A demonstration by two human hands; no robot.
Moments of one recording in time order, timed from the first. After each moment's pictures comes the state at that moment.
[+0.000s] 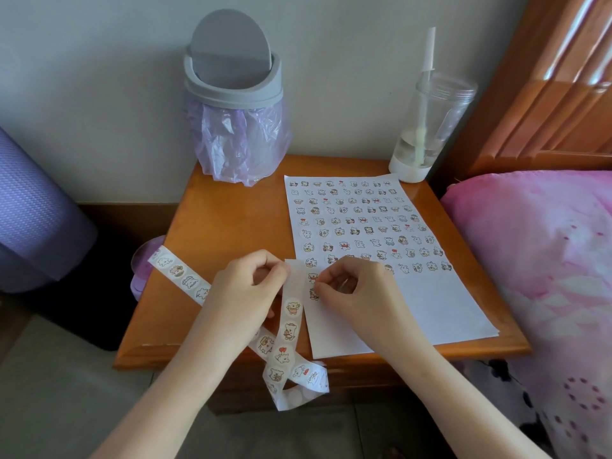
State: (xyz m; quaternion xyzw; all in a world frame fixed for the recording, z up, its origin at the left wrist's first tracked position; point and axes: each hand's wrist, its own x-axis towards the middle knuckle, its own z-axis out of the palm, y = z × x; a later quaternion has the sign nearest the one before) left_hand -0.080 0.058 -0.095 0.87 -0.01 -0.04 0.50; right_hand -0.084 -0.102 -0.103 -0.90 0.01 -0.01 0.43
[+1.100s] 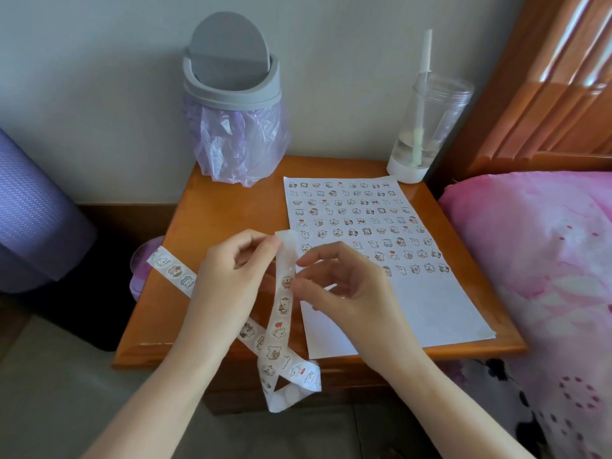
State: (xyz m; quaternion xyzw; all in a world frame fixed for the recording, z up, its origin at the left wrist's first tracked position) left_hand -0.079 0.056 -0.084 0.80 0.00 0.06 0.59; right_hand -0.100 -0.089 -0.084 -0.81 -0.08 -0.02 0.59
